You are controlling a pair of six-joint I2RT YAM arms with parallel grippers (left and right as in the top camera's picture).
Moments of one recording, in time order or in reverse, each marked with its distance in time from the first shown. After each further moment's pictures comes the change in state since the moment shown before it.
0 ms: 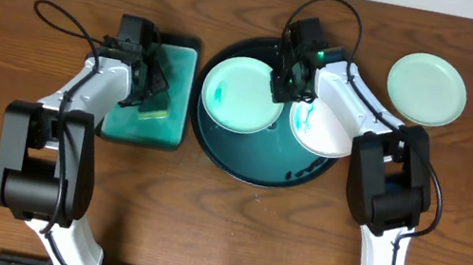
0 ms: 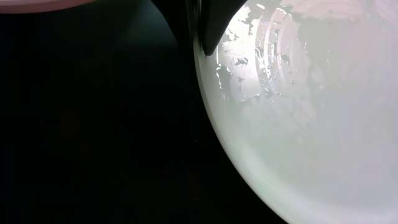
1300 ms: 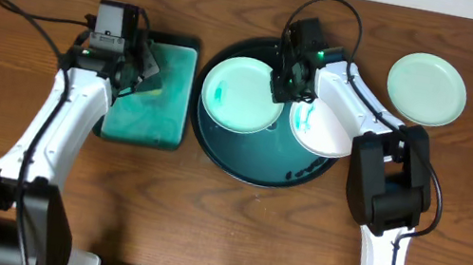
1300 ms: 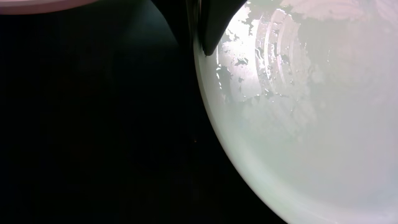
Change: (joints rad) left arm -0.002 -0.290 0.000 -0.072 0.024 -0.002; right arm 0.000 0.000 0.000 -0.003 0.000 0.000
